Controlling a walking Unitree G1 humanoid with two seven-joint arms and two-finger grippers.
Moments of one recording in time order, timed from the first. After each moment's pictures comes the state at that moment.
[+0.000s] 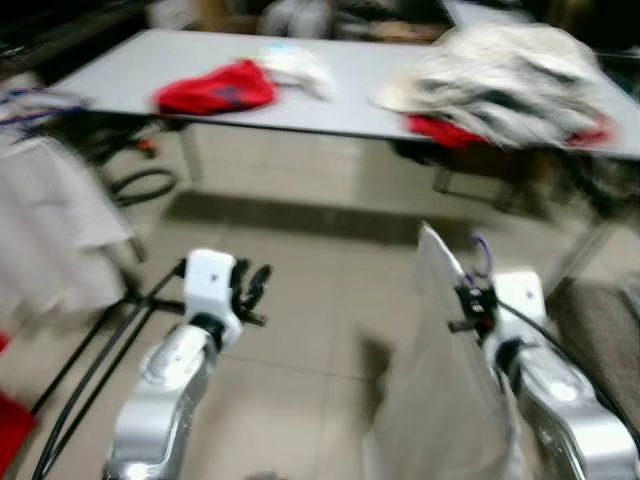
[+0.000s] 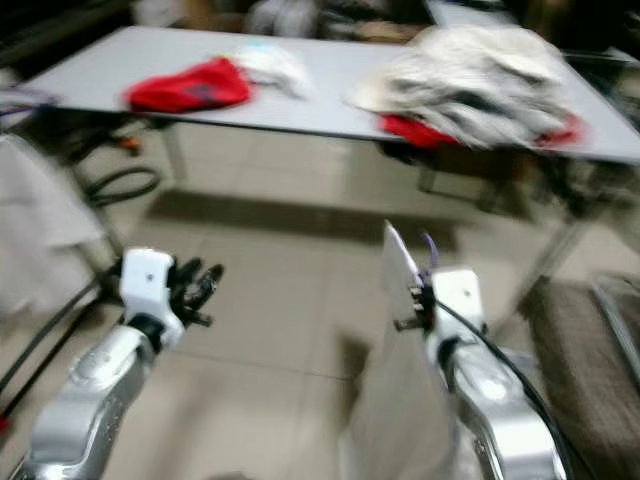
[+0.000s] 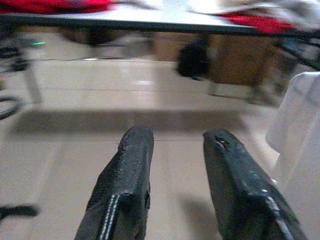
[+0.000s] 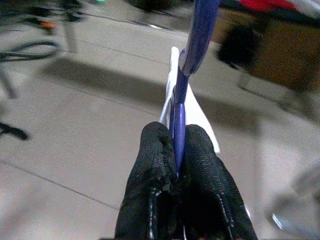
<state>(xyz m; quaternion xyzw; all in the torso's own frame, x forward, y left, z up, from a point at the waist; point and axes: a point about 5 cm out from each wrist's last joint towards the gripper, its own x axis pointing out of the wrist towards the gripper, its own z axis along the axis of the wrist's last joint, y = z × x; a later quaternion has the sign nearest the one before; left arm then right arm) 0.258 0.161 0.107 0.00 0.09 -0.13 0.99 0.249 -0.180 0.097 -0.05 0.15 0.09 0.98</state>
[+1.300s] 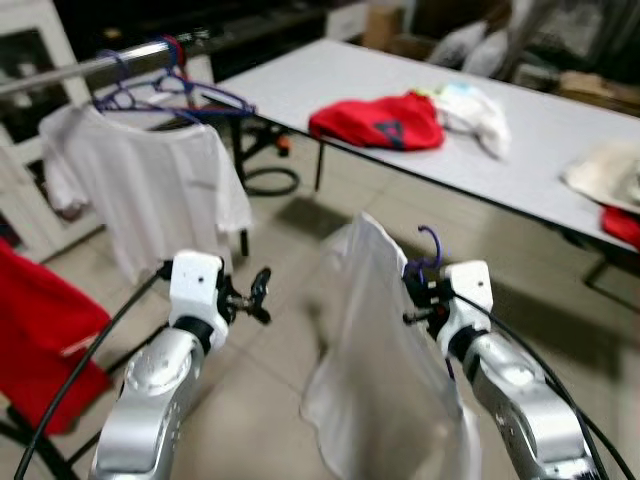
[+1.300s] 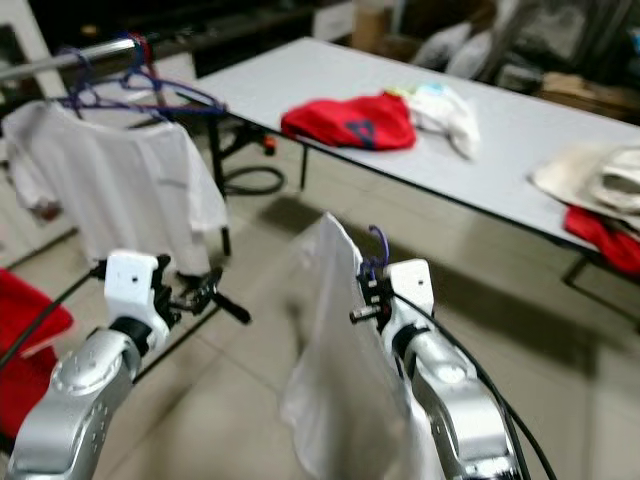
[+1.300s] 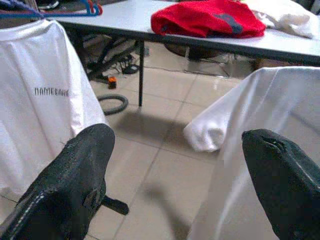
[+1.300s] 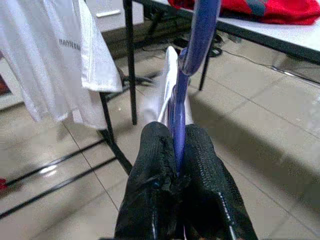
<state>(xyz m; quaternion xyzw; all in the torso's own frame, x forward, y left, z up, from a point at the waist) 0.256 0.157 0.115 0.01 0.08 -0.13 0.99 0.261 -0.148 0.092 0.01 0.13 0.16 0.98</state>
